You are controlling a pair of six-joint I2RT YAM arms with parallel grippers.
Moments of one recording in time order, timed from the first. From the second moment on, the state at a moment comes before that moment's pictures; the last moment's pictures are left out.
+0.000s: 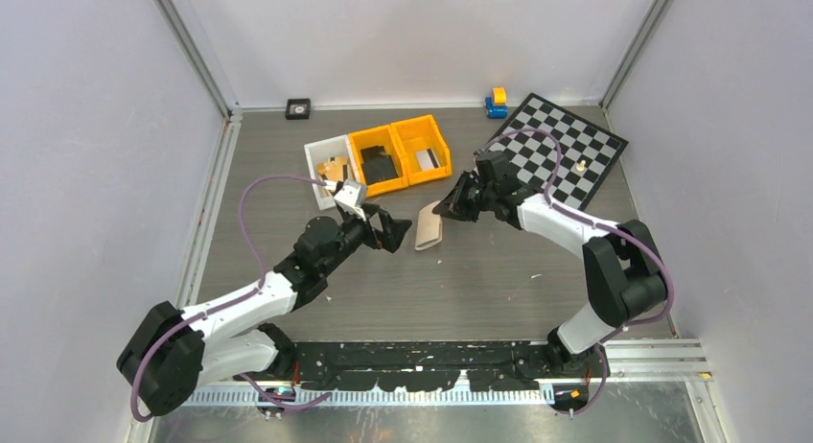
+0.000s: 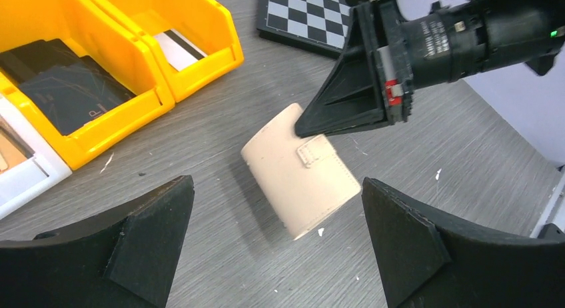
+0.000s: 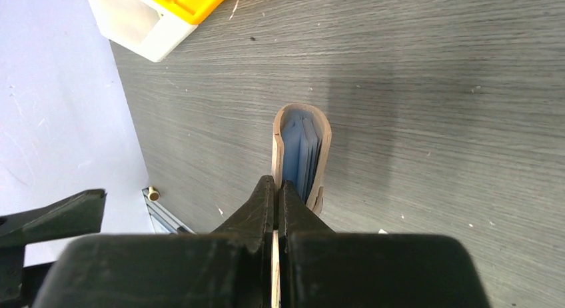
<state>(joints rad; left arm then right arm) -0.71 1.08 0.46 0.54 -0.02 -0.32 0.45 1.59 0.96 -0.11 -0.35 0.89</state>
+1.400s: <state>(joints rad) -1.12 1.32 0.51 0.67 -0.39 0.51 0.45 1.49 0.96 -0.14 -0.45 0.92</state>
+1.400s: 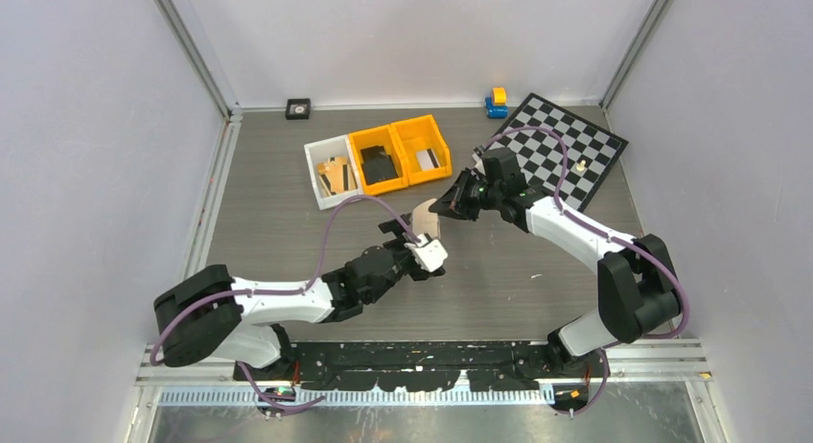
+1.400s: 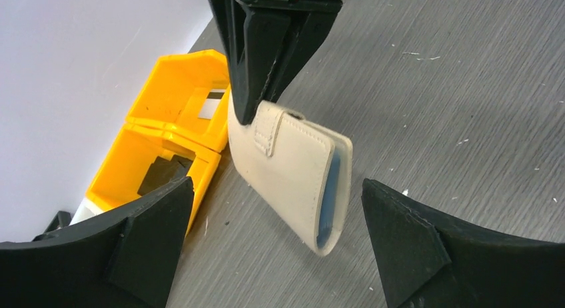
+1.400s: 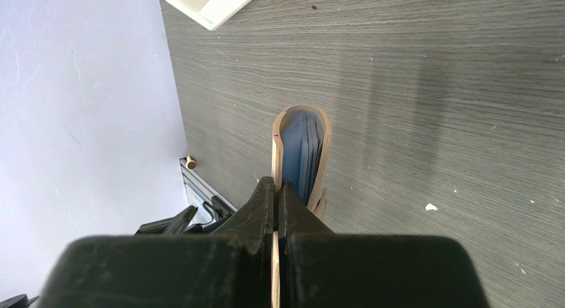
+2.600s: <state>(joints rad) -0.89 1.13 0.57 0.38 -0.14 0.16 0.35 1.10 0.69 0.07 -0.14 0.81</state>
